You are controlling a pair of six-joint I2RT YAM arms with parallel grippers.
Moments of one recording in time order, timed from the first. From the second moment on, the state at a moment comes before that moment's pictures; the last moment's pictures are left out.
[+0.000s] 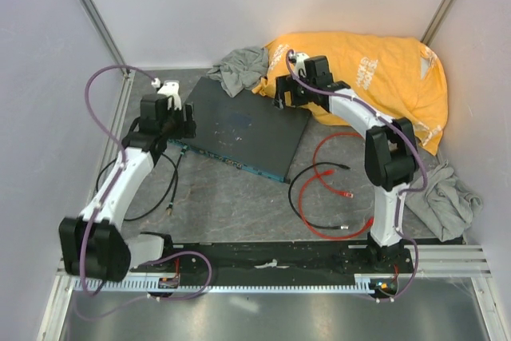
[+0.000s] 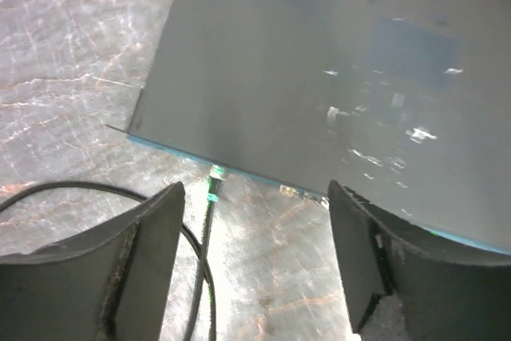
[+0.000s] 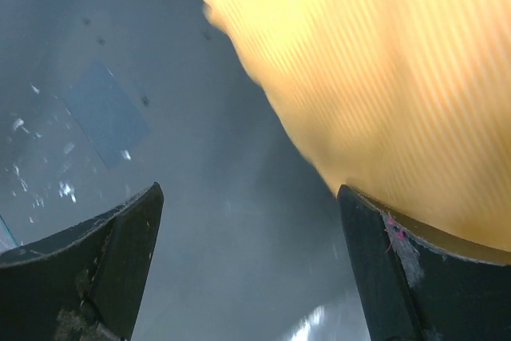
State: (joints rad) left arm -0.14 1.25 0.97 -0.34 -0.03 -0.06; right arm 0.36 2.05 1.66 -0.27 -0.29 0.12
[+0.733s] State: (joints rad) left arm -0.26 0.49 0.68 -0.39 0.02 -0.14; right arm 0.19 1.31 0.84 -0.52 0.24 0.58
